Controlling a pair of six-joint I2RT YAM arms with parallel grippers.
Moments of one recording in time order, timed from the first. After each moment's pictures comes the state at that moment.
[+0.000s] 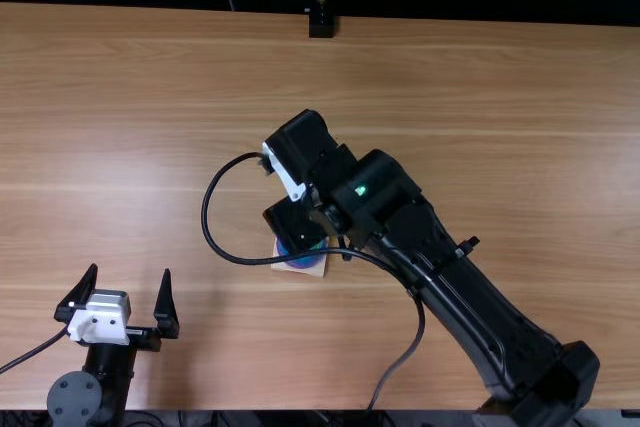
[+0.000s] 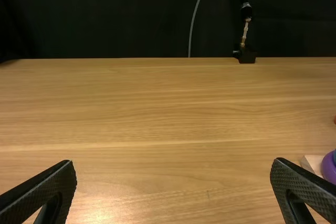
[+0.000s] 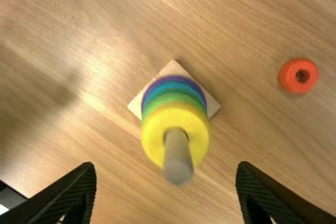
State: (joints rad) left arm -0.04 0.01 0.04 -0.11 0.03 -0.05; right arm 0.71 1.87 1.88 -1.18 -0.02 0.04
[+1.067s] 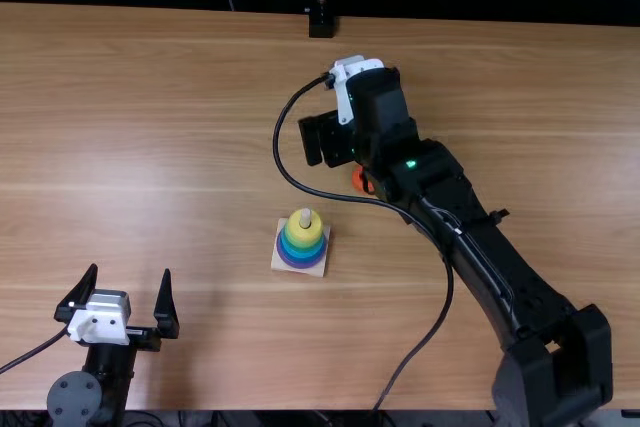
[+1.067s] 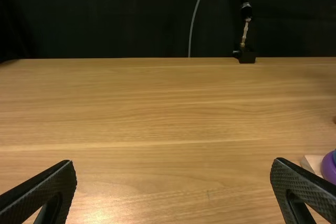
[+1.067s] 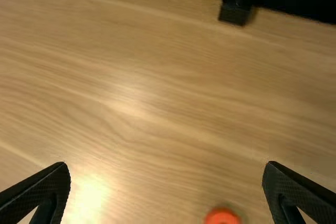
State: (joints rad) left arm -0.04 0.01 0.04 -0.11 0.03 -0.05; right arm 0.44 1.87 1.54 -0.40 -0.02 0.06
